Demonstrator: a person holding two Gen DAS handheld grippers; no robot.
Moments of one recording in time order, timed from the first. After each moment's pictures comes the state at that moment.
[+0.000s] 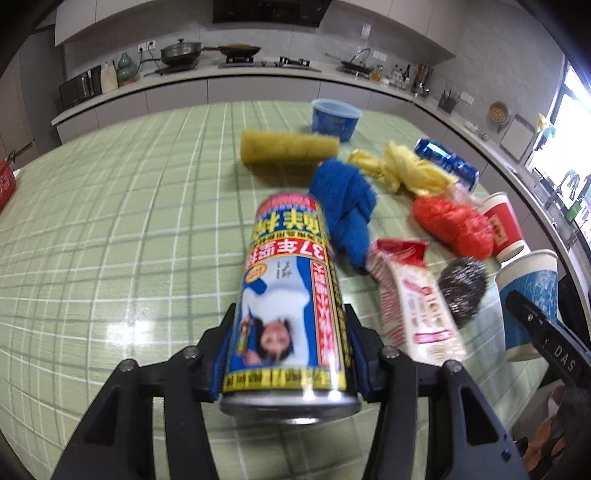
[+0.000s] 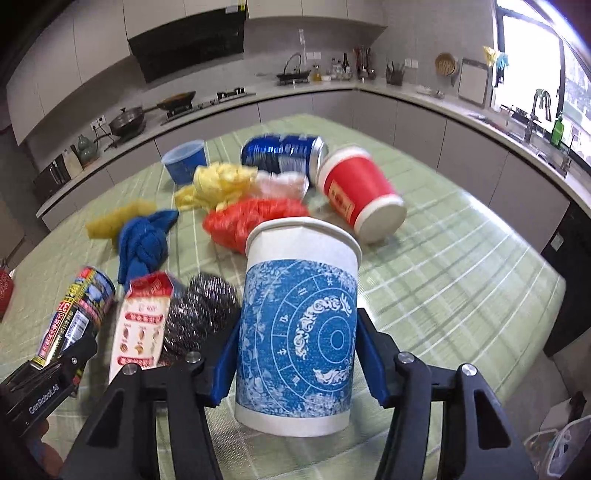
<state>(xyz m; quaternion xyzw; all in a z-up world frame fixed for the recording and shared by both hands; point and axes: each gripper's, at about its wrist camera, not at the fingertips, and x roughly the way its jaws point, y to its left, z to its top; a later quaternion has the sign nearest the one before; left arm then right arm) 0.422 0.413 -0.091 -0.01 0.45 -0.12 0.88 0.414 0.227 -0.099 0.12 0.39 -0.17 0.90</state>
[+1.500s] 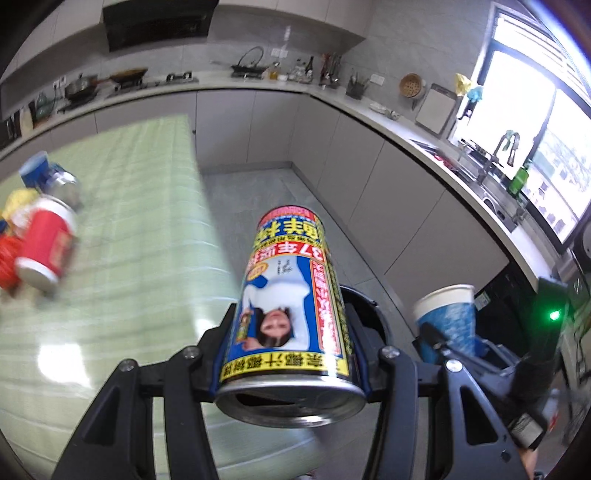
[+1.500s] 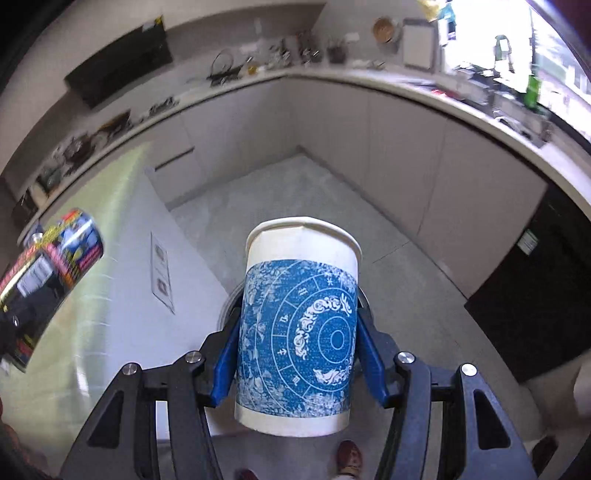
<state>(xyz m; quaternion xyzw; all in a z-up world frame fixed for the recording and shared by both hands) 0.355 -0.096 -0.088 -0.02 0.43 -0.21 0.88 0.331 -0.297 -0.140 0.15 0.43 -0.16 0.88</state>
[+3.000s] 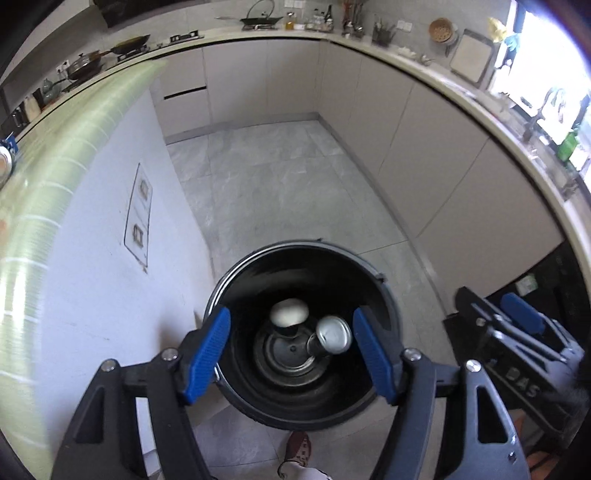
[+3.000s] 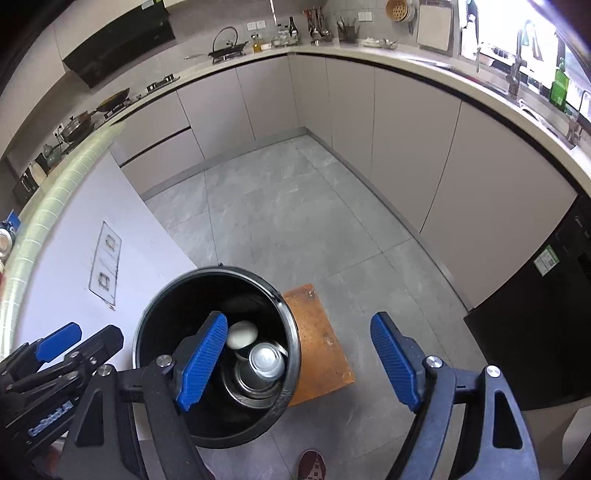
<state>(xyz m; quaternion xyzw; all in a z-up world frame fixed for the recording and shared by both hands) 0.363 -0.231 -0.154 0.03 0.50 -0.14 0.86 0.367 -0.424 -0.198 0.13 0.45 -0.14 0.87</state>
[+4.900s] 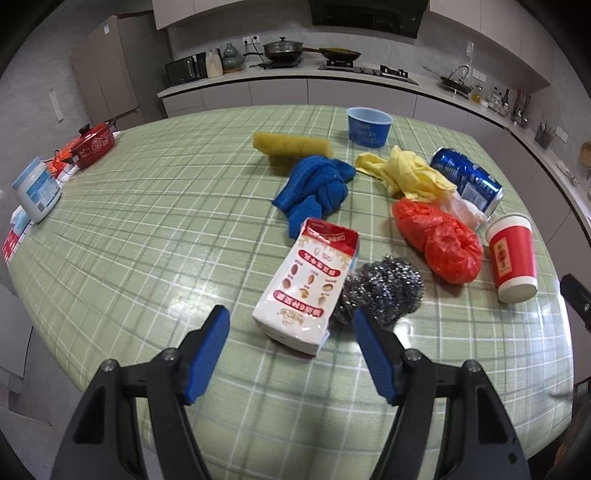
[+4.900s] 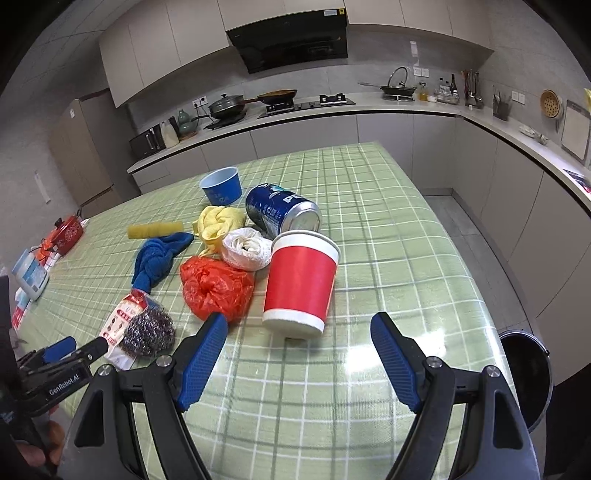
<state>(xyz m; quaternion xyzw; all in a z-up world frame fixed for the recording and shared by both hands) 0.369 0.308 -0.072 -0.04 0.45 0.12 0.88 0.451 0.071 -0.070 0.06 0.38 0.07 0.92</state>
